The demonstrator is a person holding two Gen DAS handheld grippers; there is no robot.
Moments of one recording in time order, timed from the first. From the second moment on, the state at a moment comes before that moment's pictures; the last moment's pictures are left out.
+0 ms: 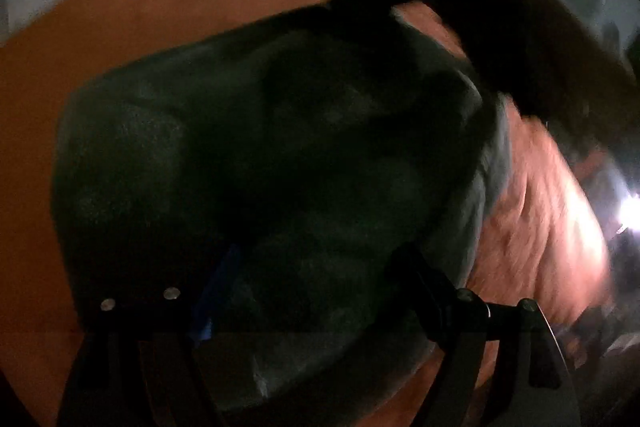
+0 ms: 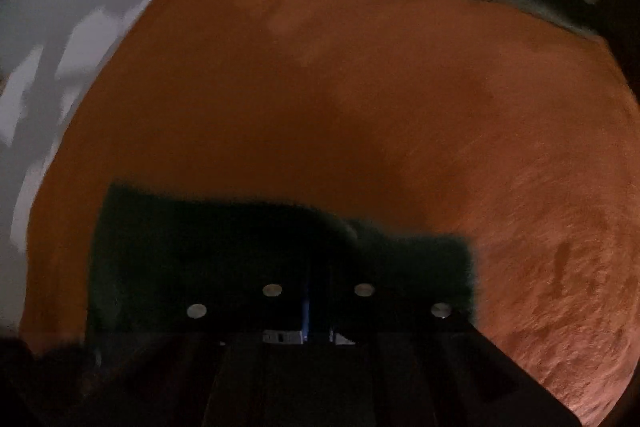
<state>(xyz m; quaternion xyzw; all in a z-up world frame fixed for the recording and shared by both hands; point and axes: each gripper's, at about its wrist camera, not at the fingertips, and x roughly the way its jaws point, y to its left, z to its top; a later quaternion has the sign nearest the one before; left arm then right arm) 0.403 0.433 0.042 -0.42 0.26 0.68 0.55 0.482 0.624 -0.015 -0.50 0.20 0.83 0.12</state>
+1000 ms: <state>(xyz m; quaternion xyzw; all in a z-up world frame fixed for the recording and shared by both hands) 0.269 0.268 -0.004 -0.55 0.03 0.75 0.36 0.549 0.377 0.026 -0.48 -0.09 0.88 -0.01</state>
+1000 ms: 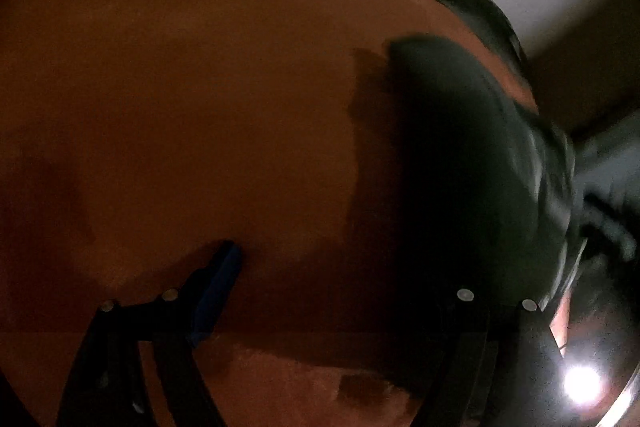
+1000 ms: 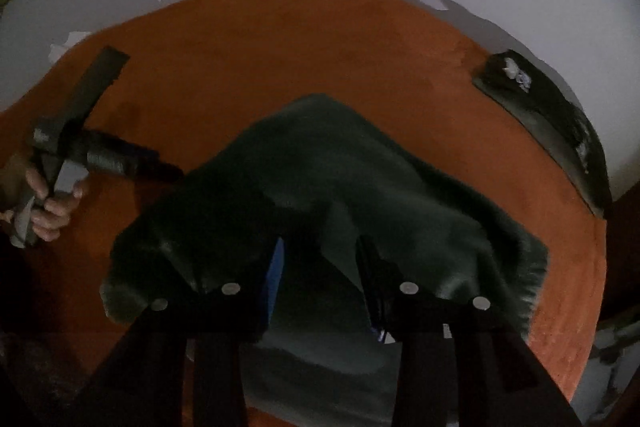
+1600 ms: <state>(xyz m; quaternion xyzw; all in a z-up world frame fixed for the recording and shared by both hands) 0.229 0.226 -0.045 -0.62 -0.31 0.53 0.49 0.567 0.325 0.050 -0.49 0.04 0.87 -0.06</state>
